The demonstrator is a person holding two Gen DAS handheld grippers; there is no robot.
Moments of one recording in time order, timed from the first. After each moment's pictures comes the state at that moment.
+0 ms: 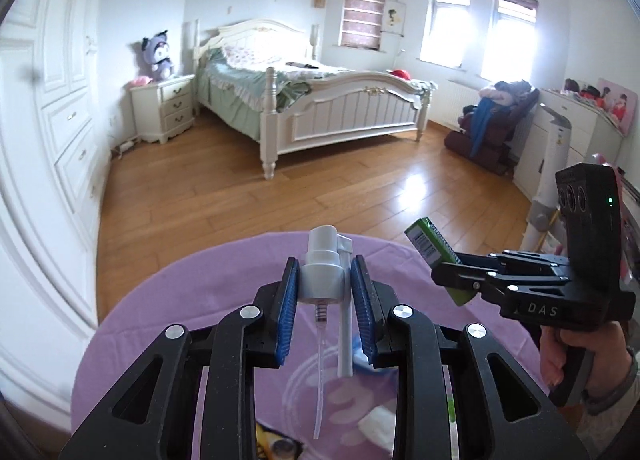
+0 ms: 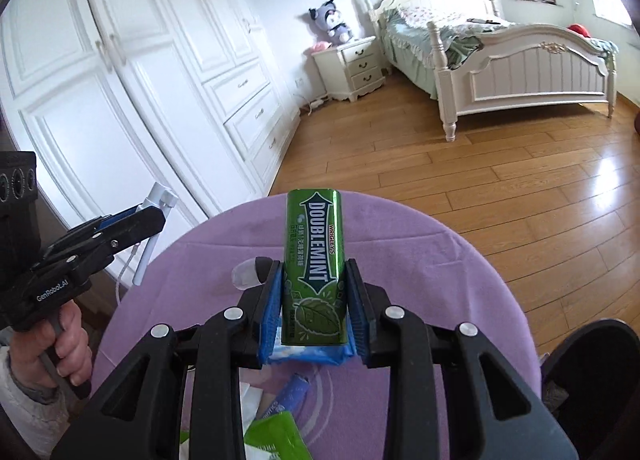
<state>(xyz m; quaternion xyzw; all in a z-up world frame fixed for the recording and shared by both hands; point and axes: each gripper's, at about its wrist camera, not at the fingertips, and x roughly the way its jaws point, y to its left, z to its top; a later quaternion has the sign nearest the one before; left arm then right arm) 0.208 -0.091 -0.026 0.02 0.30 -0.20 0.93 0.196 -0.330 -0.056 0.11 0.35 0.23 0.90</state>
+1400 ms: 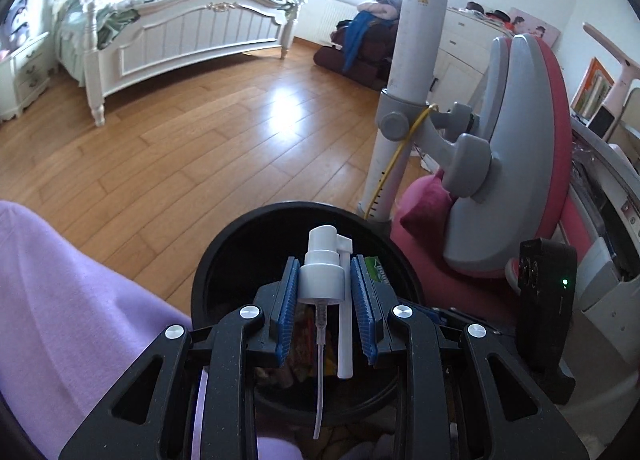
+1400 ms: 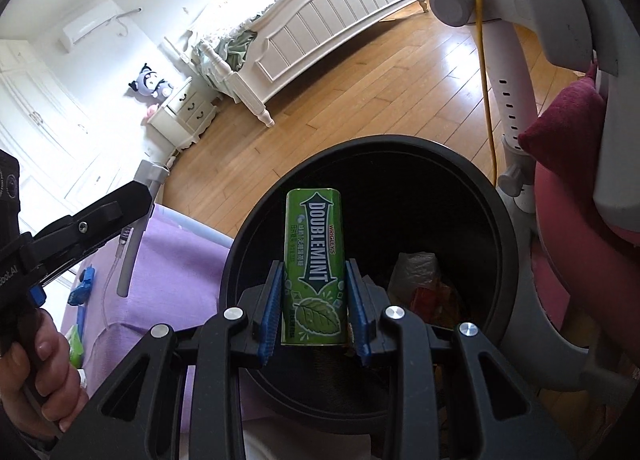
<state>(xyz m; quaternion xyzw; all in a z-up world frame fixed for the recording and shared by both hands) 0.185 -0.450 -0.151 0.03 0.42 -0.39 0.82 0.085 -0.602 -0.198 0.29 0.39 -0.01 0.87</state>
